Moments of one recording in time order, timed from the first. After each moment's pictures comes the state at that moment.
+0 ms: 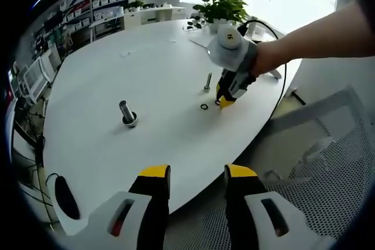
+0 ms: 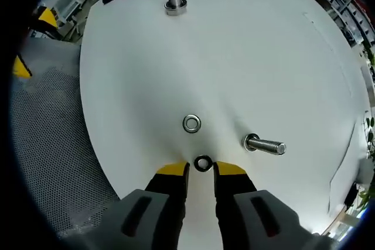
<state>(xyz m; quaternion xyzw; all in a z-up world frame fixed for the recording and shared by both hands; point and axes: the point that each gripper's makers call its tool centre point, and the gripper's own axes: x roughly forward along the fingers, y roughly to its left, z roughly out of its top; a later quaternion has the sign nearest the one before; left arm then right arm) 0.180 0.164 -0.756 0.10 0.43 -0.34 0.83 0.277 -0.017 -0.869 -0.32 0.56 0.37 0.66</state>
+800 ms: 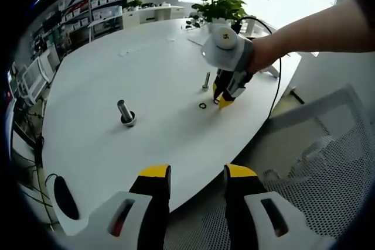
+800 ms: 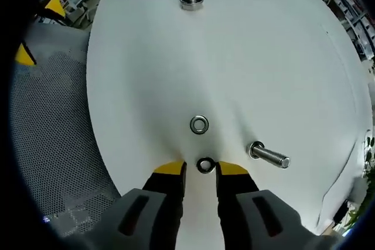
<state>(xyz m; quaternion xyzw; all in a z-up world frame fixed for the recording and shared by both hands) 0.178 0.163 -0.758 0.10 0.43 -0.34 0.83 0.274 -0.015 -0.870 -0.36 0.56 0.41 0.62</state>
